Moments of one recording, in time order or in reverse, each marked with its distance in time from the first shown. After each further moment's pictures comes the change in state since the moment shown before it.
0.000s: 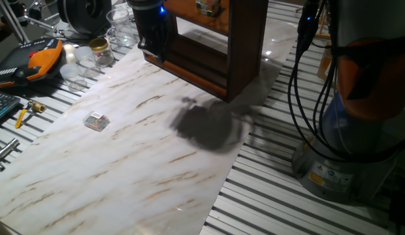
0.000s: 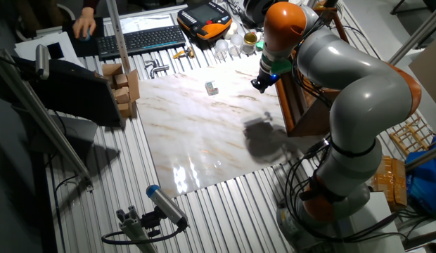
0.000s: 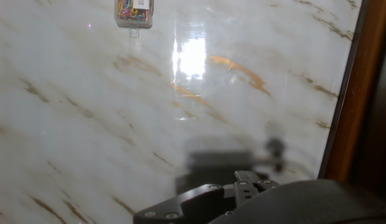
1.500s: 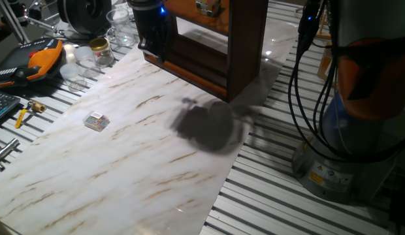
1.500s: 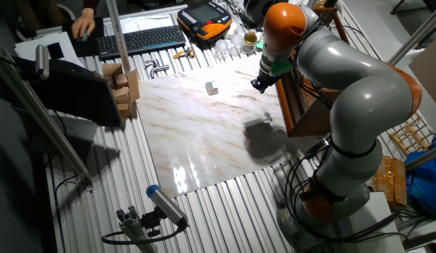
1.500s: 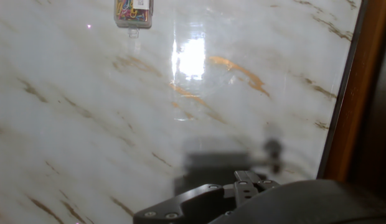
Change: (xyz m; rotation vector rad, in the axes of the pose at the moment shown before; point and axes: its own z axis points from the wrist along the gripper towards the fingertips) arm 0.001 0.000 0.000 0.007 -0.009 -0.003
